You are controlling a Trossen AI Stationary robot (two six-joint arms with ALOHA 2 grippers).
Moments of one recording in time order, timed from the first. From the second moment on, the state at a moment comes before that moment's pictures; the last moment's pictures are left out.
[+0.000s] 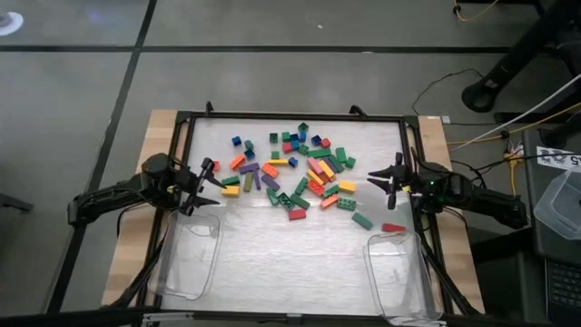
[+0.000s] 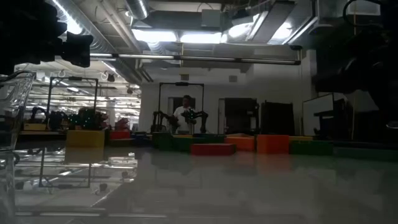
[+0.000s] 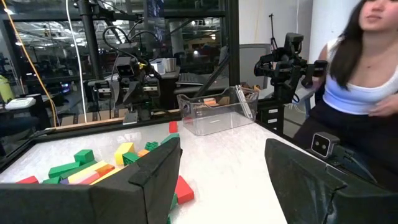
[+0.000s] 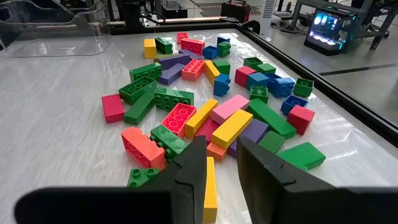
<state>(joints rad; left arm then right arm) 0.35 0.01 0.01 0.07 0.65 0.05 -0.21 0.00 0.12 -0.39 0.03 -0.03</state>
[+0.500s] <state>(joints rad) 0.35 0.01 0.01 0.07 0.65 0.05 -0.21 0.00 0.12 -0.34 0.10 -0.03</state>
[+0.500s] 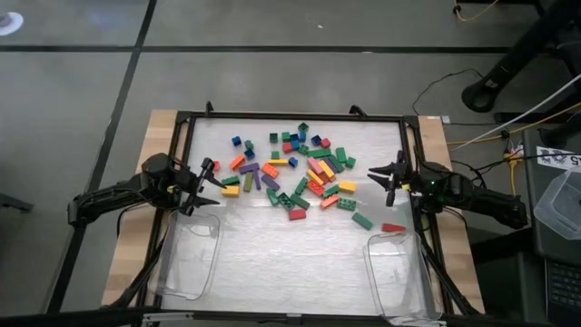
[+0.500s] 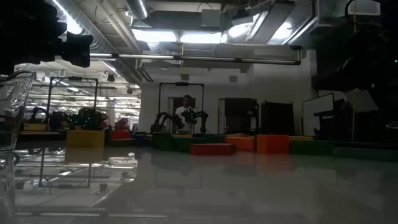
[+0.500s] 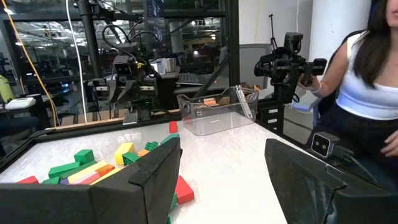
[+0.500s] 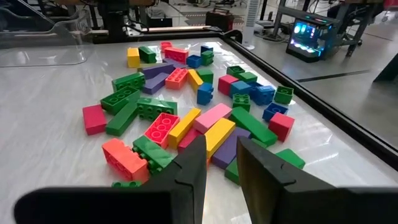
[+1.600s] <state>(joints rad) 0.35 0.01 0.01 0.07 0.65 0.05 -0.21 0.08 0.12 0.06 0.15 0.17</state>
